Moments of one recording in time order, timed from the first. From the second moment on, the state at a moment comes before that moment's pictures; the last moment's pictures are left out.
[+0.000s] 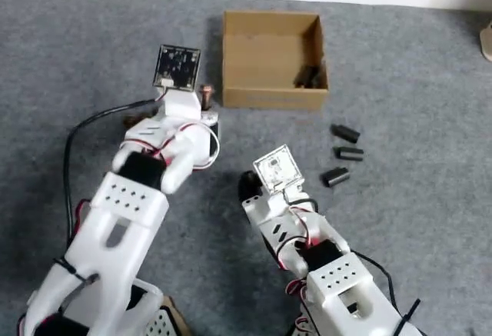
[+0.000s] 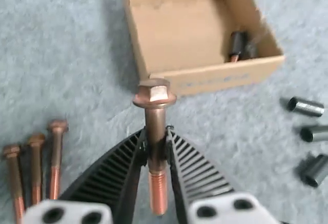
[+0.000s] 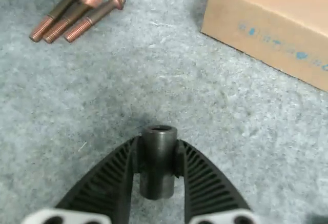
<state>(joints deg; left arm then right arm) 13.8 -35.8 43.6 35.3 13.8 -31.5 -57.8 86.9 11.5 6.7</state>
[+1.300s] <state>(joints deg) 21.5 -38.2 44.4 20.2 25.1 -29.2 -57.8 95.5 -30.7 6.5</state>
